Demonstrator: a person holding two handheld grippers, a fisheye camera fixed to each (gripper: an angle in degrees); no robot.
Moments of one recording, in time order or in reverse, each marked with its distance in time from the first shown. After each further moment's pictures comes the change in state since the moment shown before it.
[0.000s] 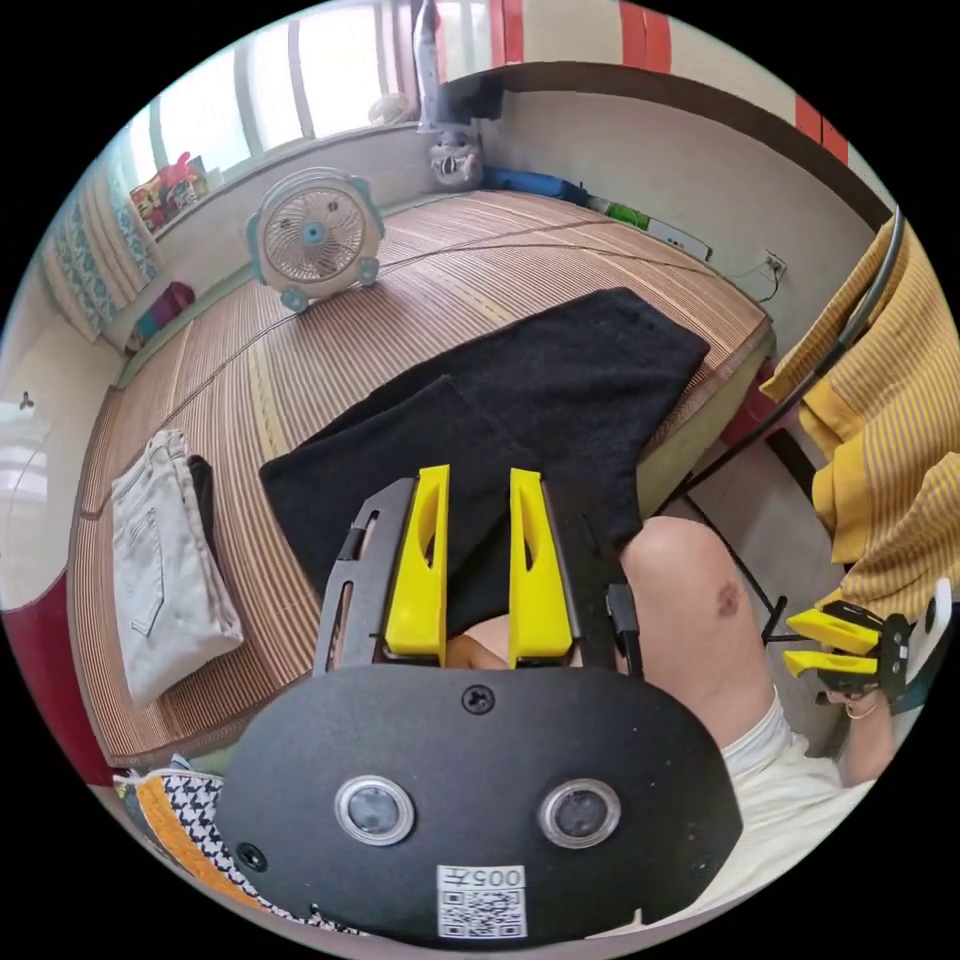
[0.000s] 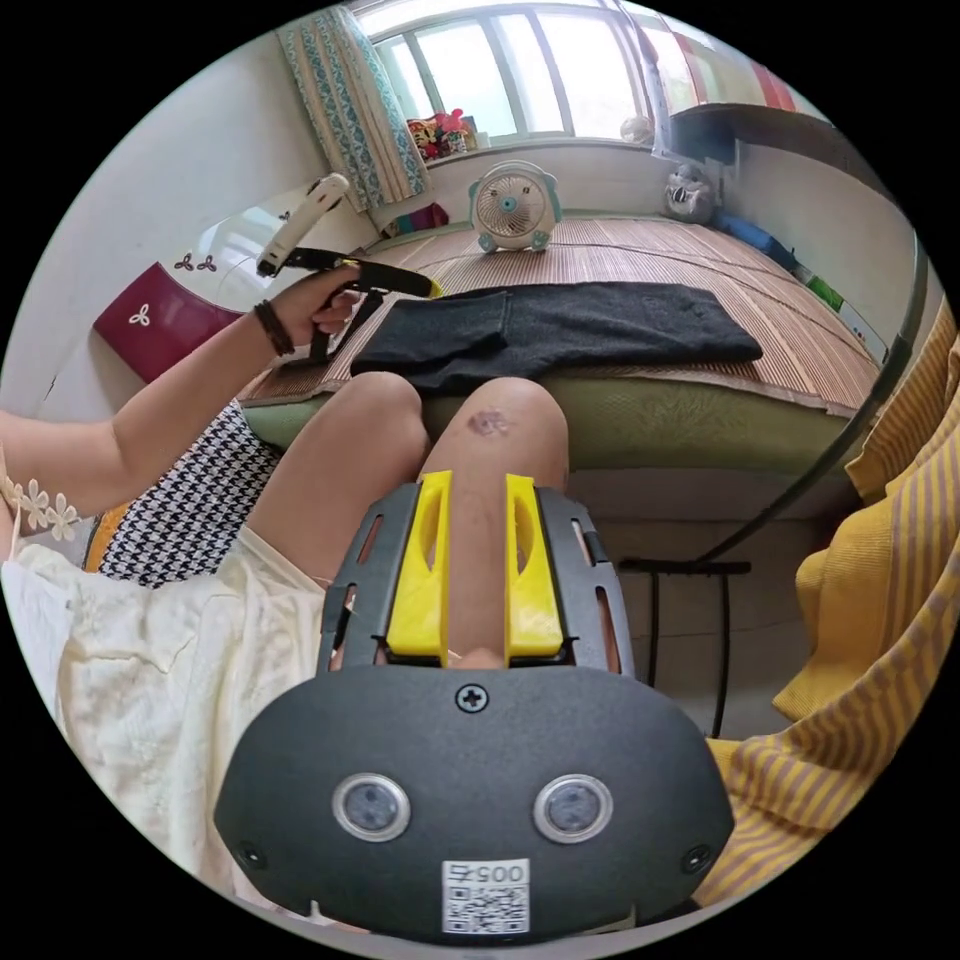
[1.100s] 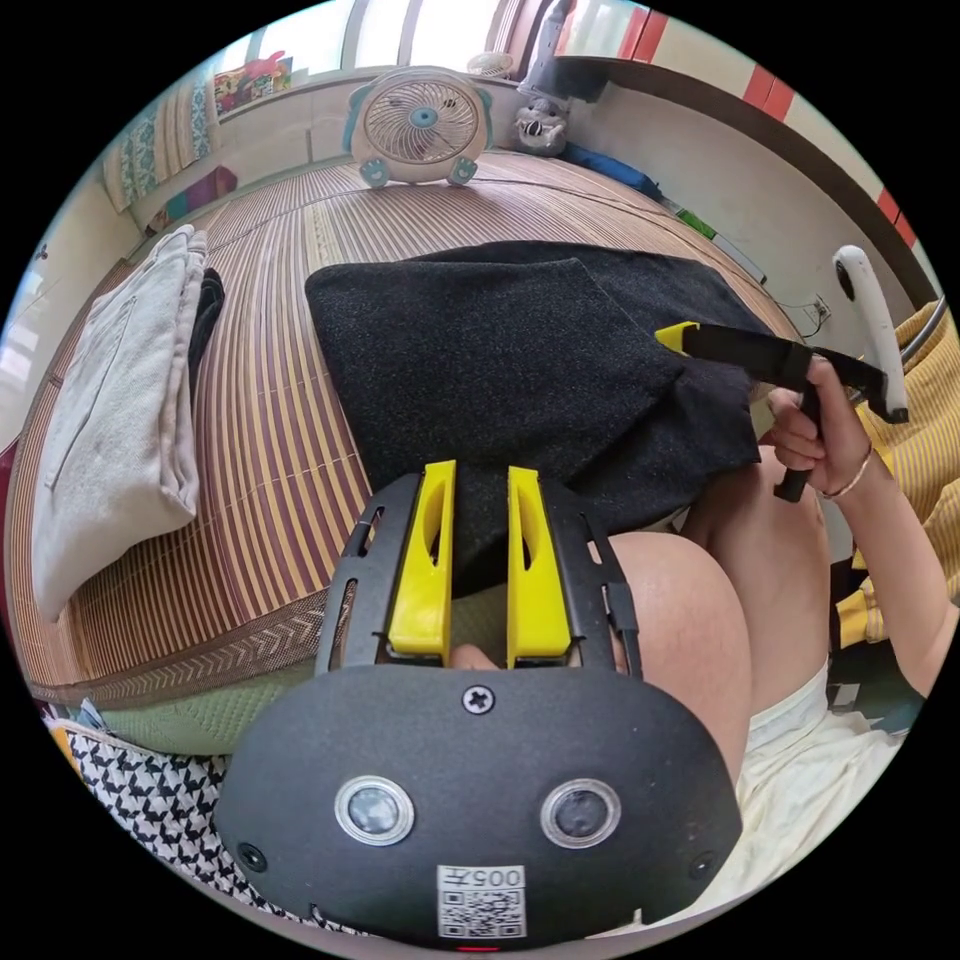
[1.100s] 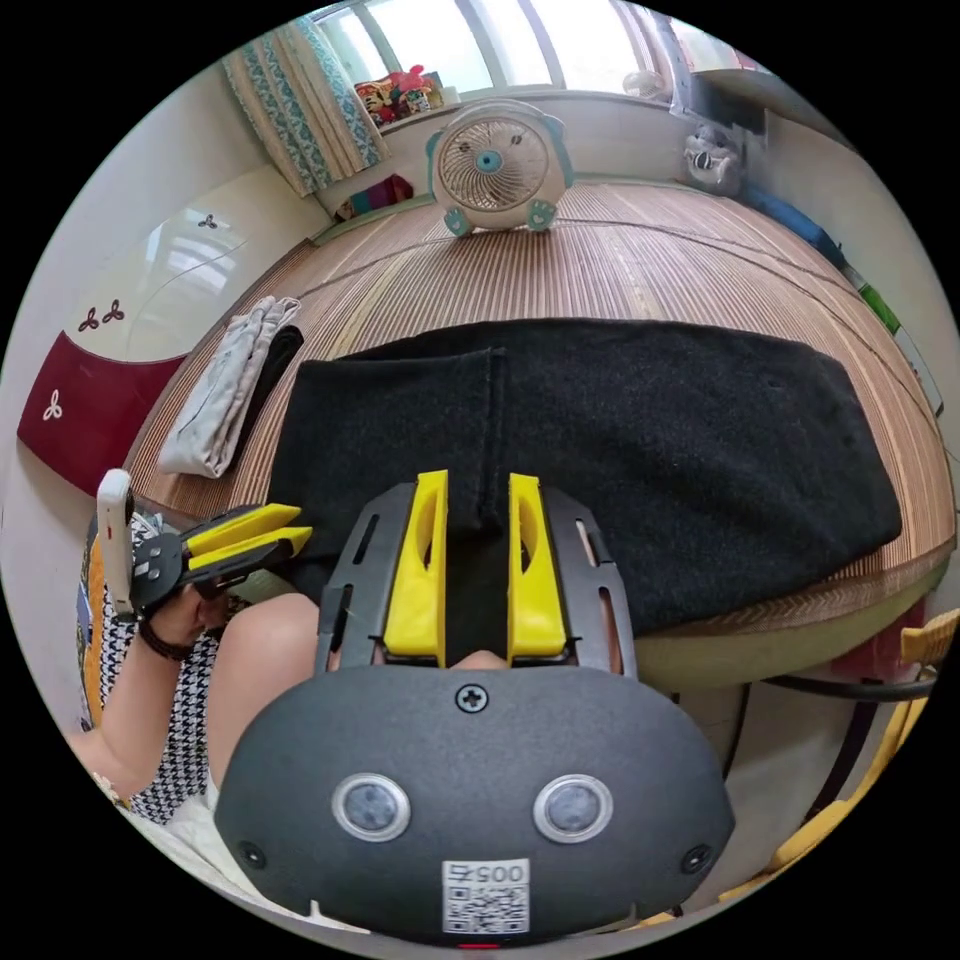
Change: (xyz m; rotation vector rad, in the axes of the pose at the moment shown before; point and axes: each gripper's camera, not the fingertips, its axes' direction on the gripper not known) left arm -0.118 0.092 0.105 -0.067 0.080 -0.177; right arm -0.002 -0.277 0.260 -0.121 0.033 0.066
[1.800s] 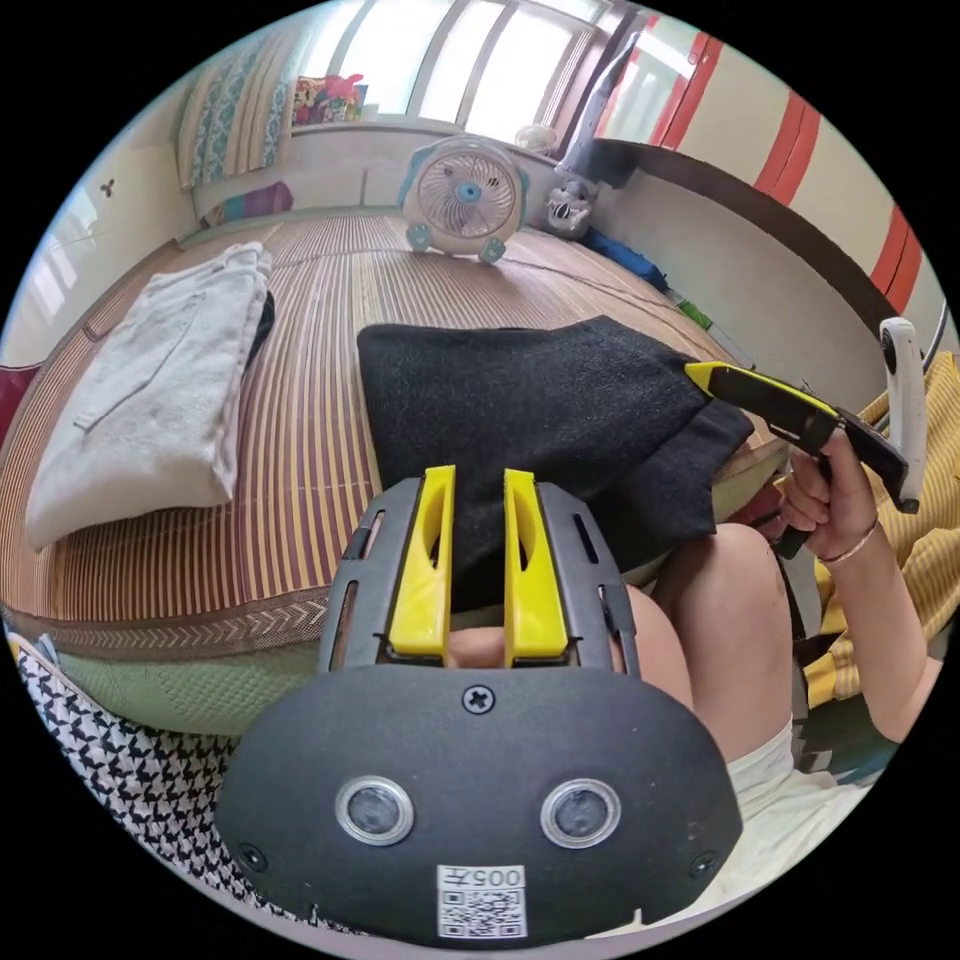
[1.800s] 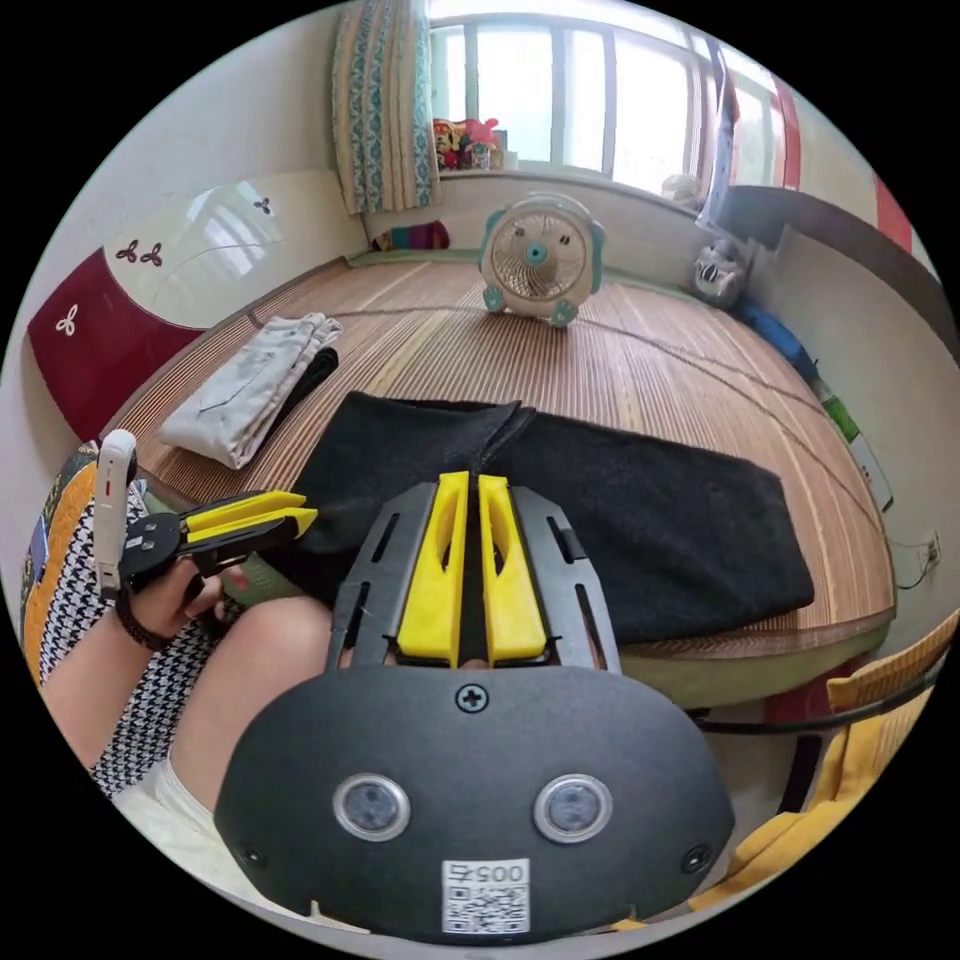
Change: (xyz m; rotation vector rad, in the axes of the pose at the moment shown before) left arm -0.027 0.034 -0.031 0.237 0.038 -0.115; right arm -0.082 0.006 -0.050 0.250 0.162 -0.192
